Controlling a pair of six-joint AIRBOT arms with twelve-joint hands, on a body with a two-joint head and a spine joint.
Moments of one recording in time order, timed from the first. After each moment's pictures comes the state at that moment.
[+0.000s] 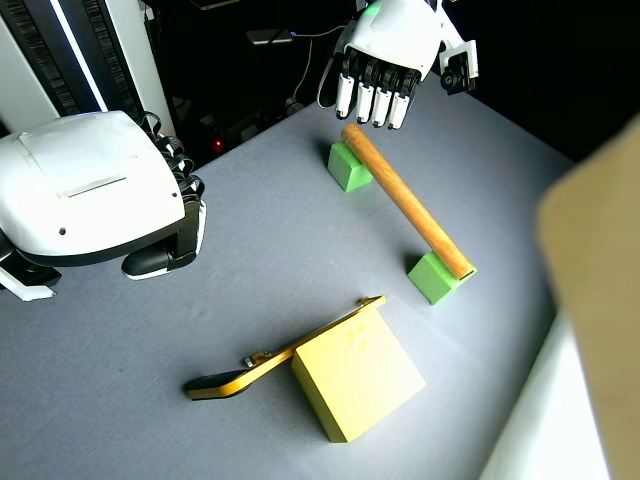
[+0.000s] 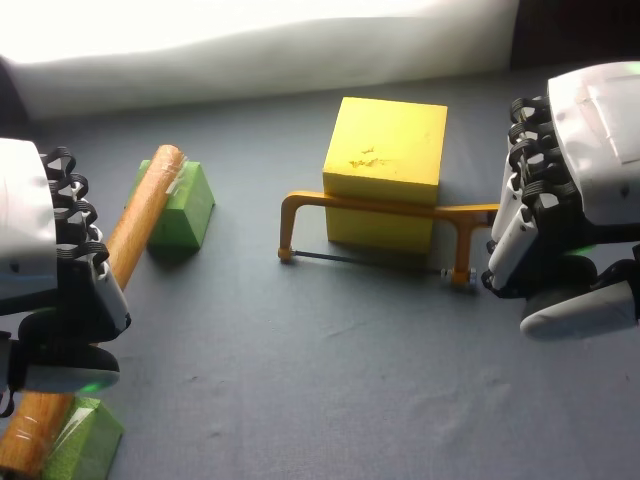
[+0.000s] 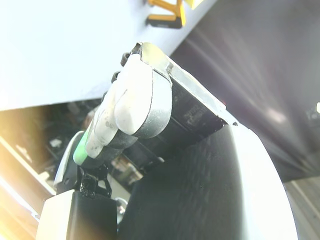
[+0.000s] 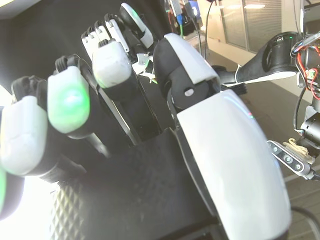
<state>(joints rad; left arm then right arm) 0.55 -0.58 1.00 1.03 -0.95 0.21 -0.19 -0.90 1.16 -1.41 1.01 0.21</state>
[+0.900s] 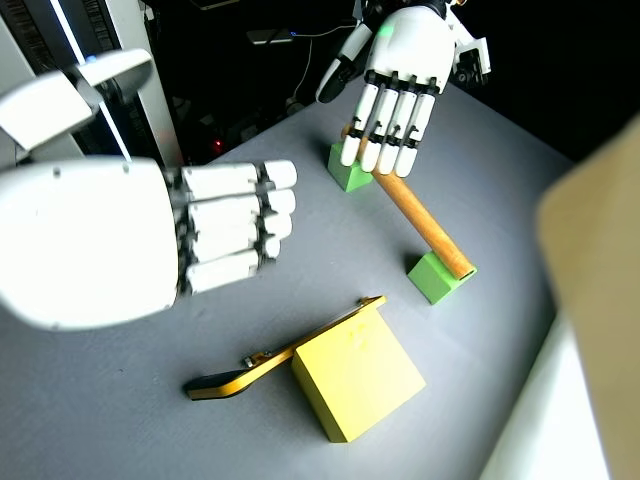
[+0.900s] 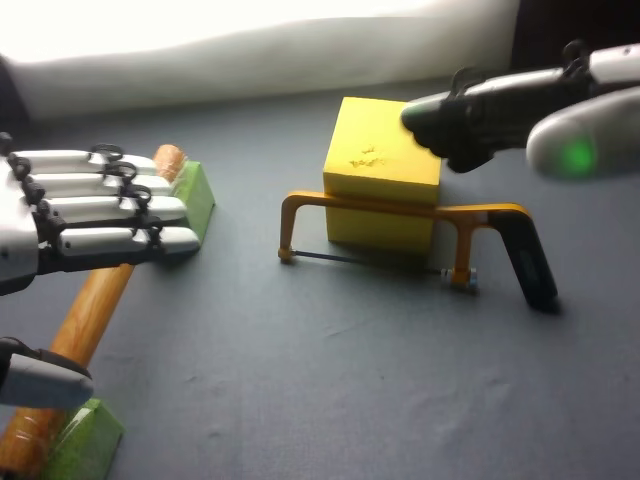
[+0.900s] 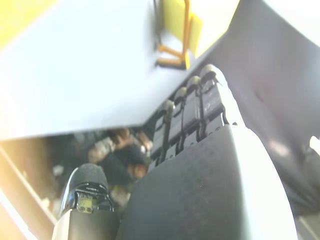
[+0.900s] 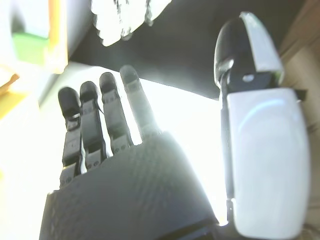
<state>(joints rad) 0.58 -0.54 0.98 1.03 -0.71 0.21 -0.21 -0.82 1.13 -1.39 0.68 1.23</state>
